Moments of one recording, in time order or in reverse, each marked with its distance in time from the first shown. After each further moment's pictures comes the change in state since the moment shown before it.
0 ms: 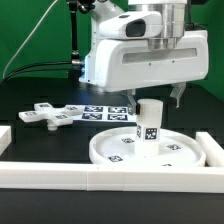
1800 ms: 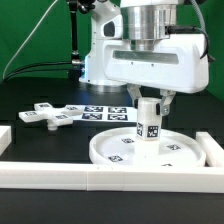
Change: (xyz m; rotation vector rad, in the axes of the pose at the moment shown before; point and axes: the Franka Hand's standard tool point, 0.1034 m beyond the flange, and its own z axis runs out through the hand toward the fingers) arm -0.006 0.003 0.003 0.054 0.003 1.451
